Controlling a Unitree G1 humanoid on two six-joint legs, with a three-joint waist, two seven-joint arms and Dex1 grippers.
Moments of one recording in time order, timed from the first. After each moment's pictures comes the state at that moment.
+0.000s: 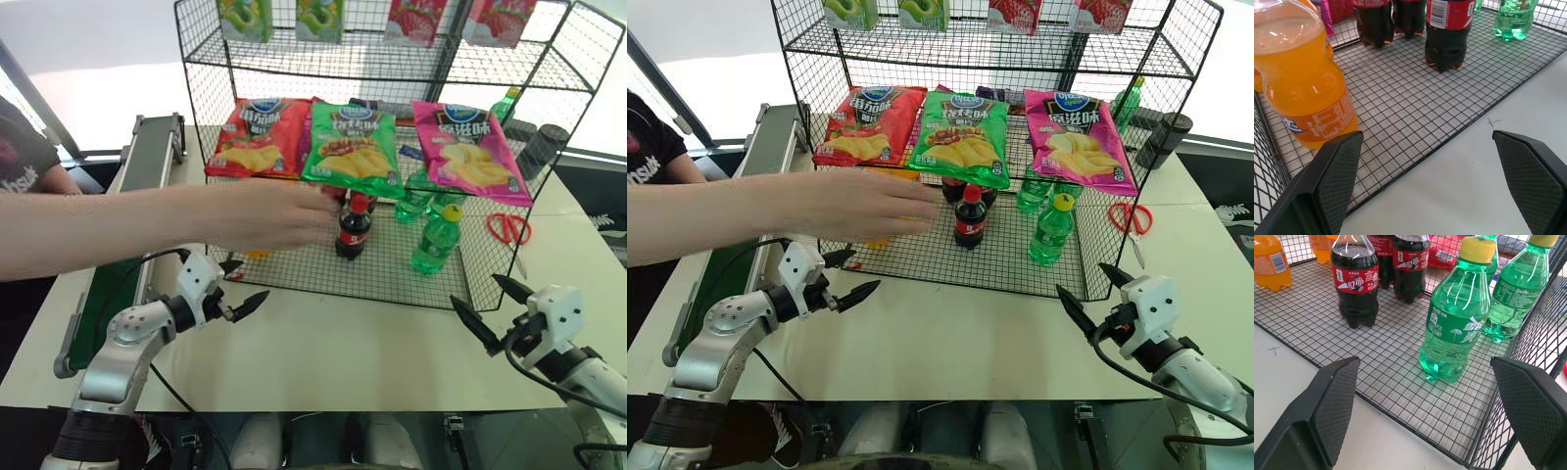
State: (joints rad) left arm -0.04 0.55 0.02 -0.16 -0.31 0.25 -0.77; right arm 0.36 -0.52 -0.40 -0.41 0.41 0.17 0.63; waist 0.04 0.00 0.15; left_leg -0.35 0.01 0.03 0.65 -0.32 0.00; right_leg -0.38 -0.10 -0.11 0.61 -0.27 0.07
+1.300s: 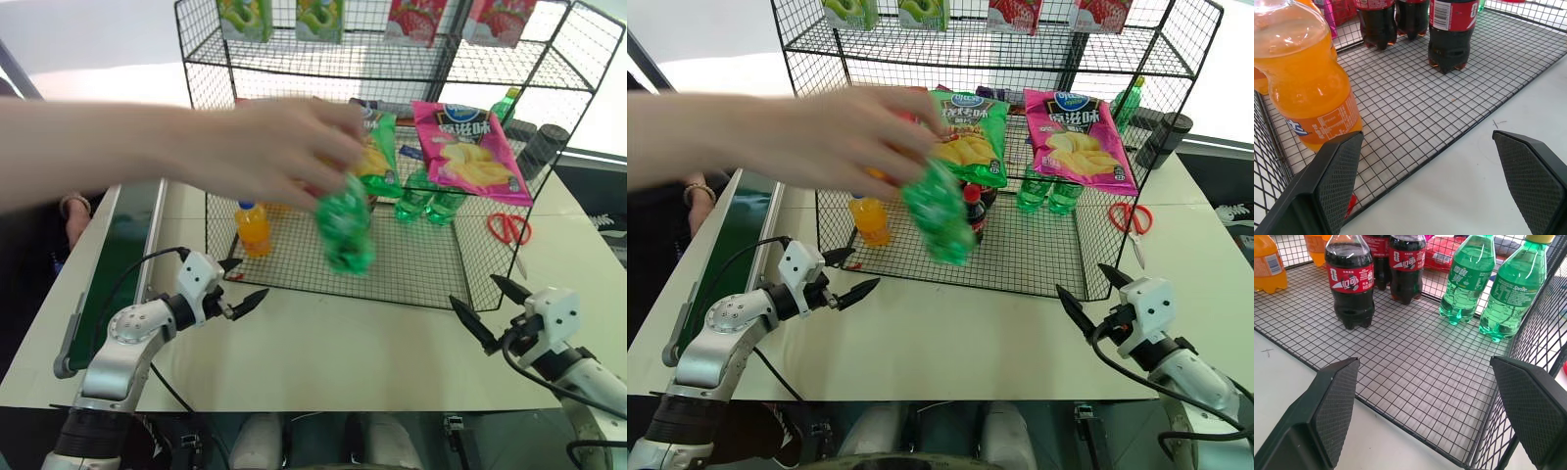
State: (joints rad) left arm -0.06 0.55 0.02 -0.14 -0.31 0.23 -0.76; right arm 0.34 -0.51 -0.37 -0.32 0.40 0.10 0.64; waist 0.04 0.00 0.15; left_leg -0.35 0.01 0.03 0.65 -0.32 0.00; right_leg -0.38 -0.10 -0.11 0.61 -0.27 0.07
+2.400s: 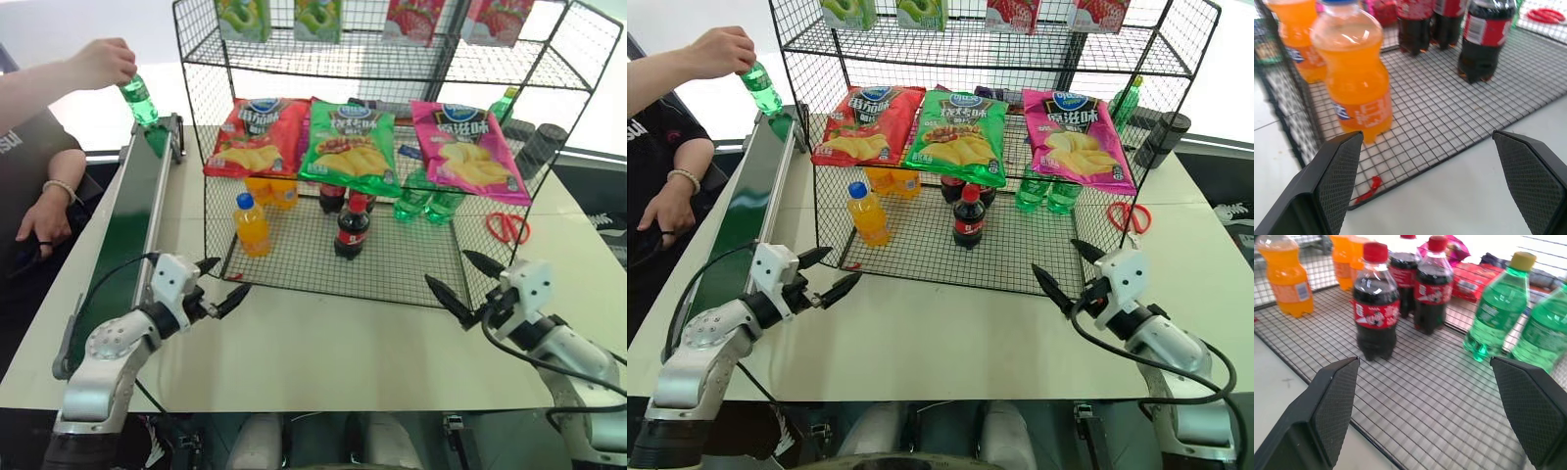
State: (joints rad) left arm 0.06 0.51 0.17 -0.25 -0.41 0.28 -0.67; right arm 0.16 -0.53 -0.28 -0.33 0.40 0.17 0.65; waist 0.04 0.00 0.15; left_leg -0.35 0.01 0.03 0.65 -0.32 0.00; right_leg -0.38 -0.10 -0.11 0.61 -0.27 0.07
